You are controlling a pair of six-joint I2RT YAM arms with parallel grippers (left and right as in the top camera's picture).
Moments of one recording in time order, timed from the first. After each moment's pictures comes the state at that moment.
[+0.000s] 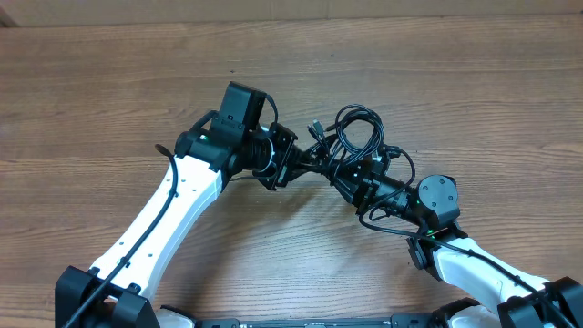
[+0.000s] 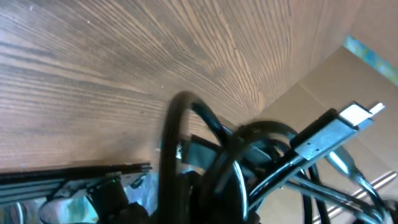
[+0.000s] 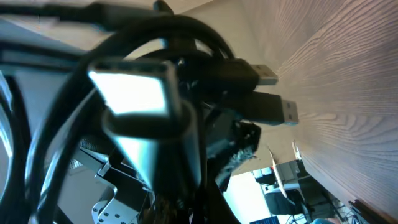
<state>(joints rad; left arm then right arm) -0.41 1.54 1.21 -0.69 0.68 -1.49 0.36 1.35 0.33 1.06 -0.75 1.96</state>
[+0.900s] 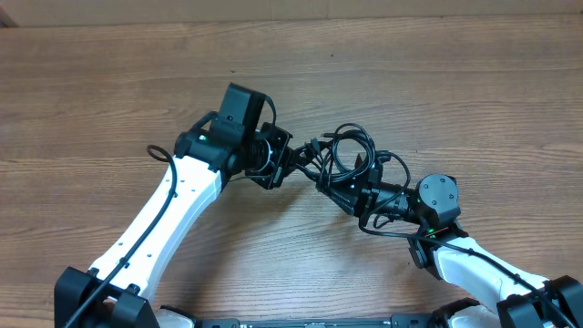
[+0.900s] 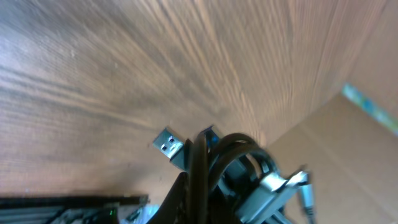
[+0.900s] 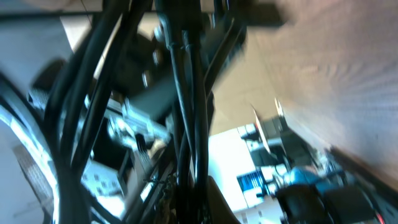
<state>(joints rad) -0.39 1.54 1.21 -0.71 0.51 -1.54 0.35 1.35 0.33 1.05 -0.97 1.96</state>
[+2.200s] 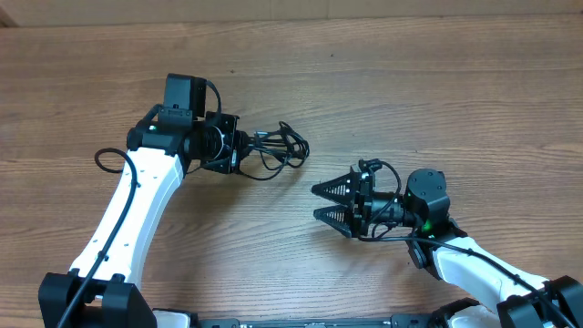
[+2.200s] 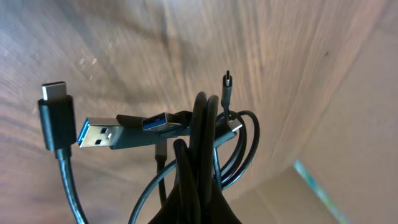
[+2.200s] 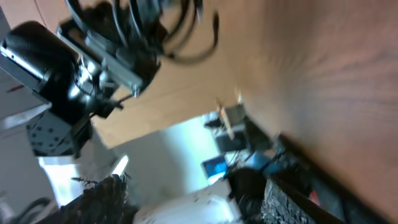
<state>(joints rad) -0.16 1.54 1.21 -0.77 0.45 -1.56 0.36 1.35 0.33 0.81 -1.04 1.68</state>
